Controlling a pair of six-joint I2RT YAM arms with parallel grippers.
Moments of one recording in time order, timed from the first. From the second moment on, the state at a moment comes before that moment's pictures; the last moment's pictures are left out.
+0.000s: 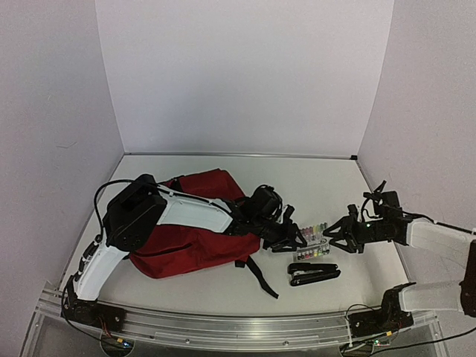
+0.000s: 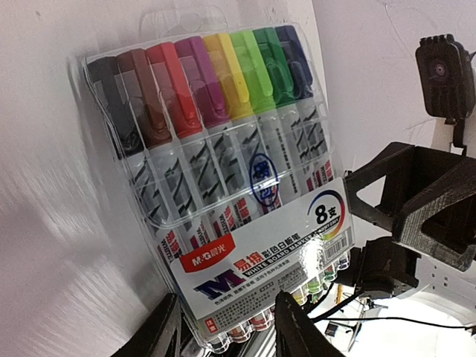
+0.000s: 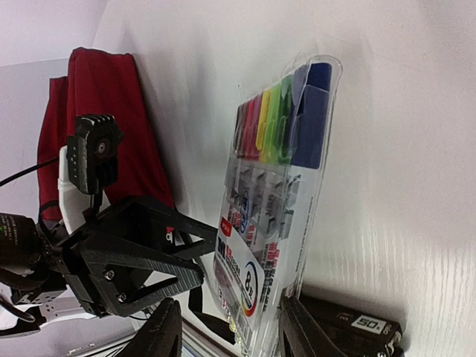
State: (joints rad) left arm -1.08 2.37 1.74 0.01 0.53 -1.03; right arm 0.15 1.14 0.50 -0.27 -0.68 0.74
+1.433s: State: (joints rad) left arm -1.09 2.40 1.83 -0.15 0.48 -0.95; right arm 0.17 1.41 0.52 -0.30 -0.63 0.62
